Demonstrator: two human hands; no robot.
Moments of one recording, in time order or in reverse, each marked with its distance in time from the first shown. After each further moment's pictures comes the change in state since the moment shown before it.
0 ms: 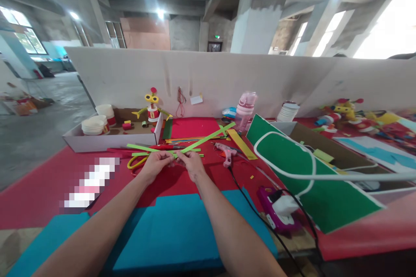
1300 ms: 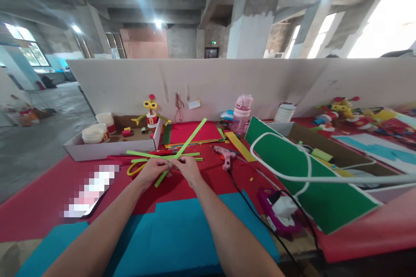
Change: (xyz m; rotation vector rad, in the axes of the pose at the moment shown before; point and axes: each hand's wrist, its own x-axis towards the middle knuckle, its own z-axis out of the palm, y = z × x) left_hand -0.005 0.009 -0.009 0.070 -0.114 -0.106; right_hand -0.006 -0.006 0.007 -0.293 -0.071 -0.082
